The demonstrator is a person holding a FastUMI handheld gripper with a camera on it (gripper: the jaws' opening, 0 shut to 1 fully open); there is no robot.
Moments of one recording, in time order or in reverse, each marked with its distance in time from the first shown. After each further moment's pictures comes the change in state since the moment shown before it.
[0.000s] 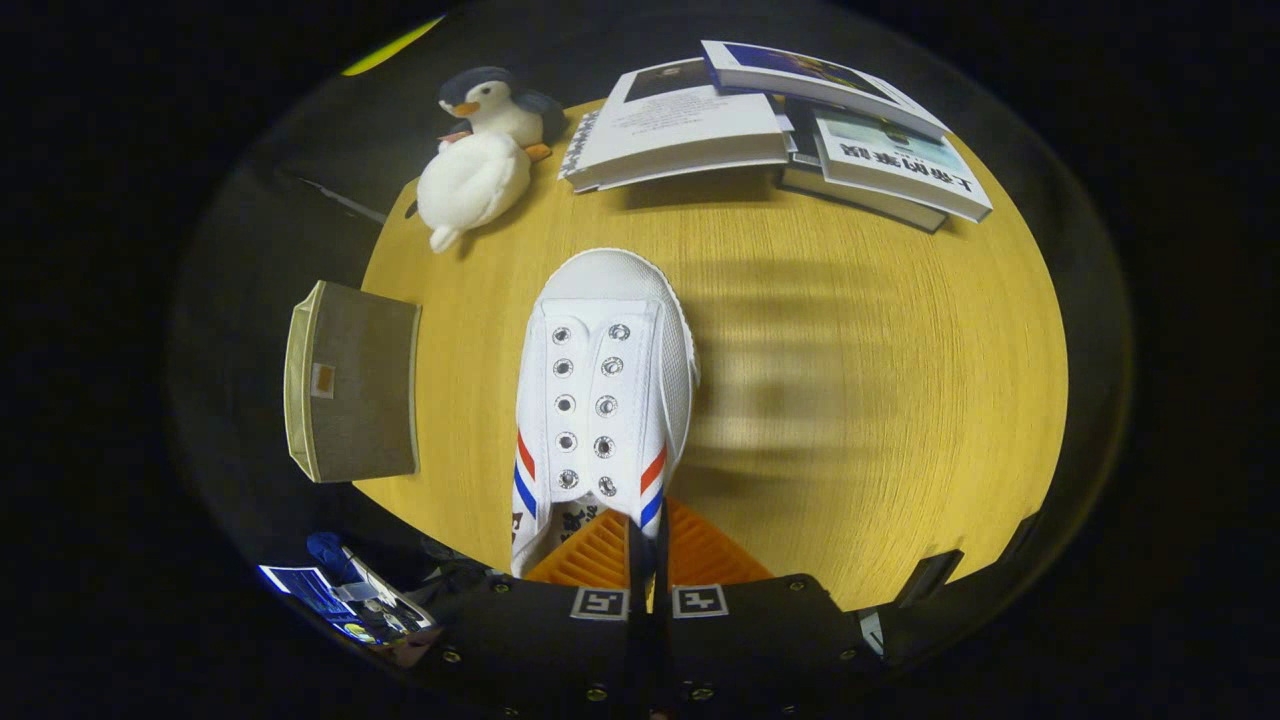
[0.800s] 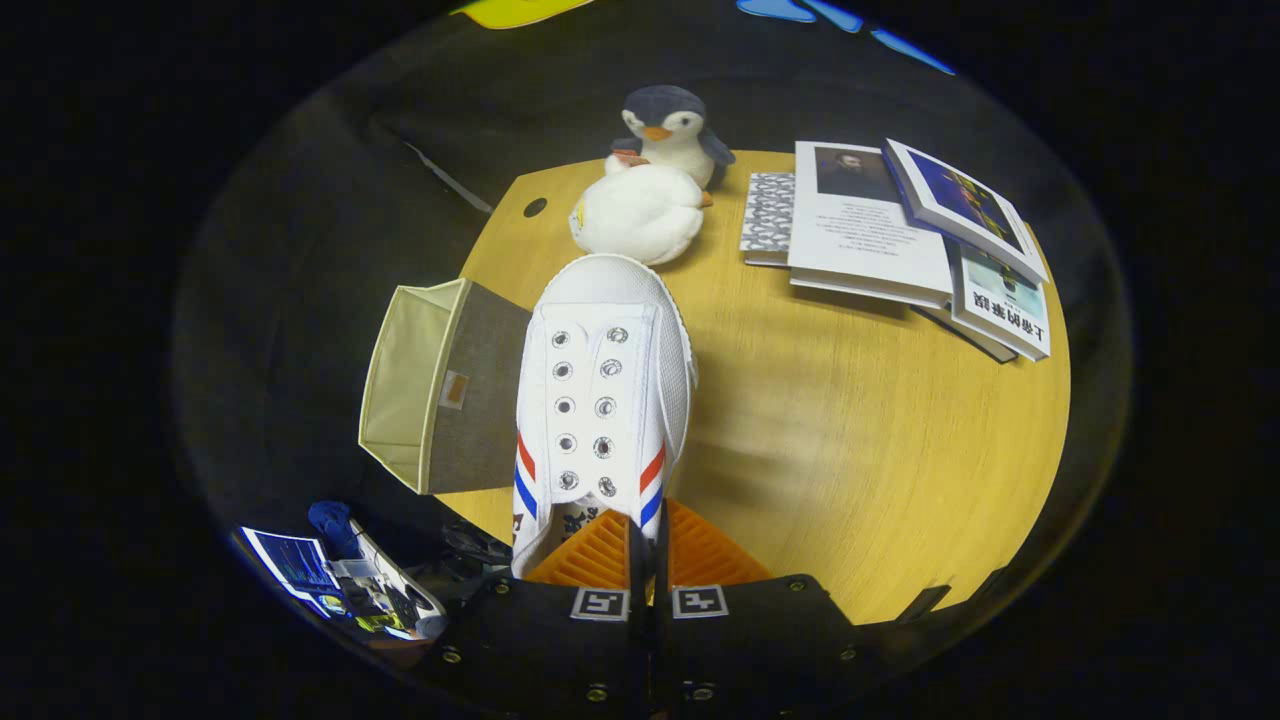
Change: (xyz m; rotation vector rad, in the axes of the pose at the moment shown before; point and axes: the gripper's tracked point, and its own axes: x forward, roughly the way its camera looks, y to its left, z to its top) arm -0.040 0.150 0.046 -0.217 -0.047 0.063
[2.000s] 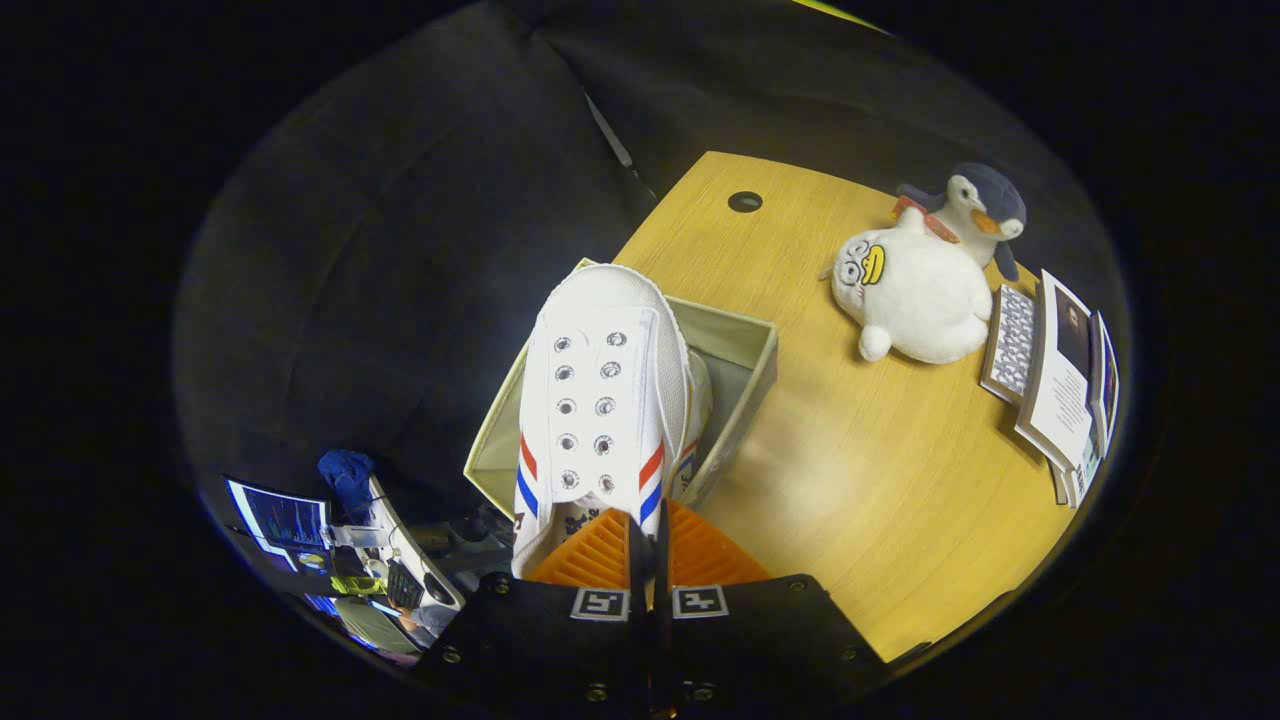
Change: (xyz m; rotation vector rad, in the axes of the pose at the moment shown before) arm 0.078 0.228 0.058 -0.286 0.082 0.112
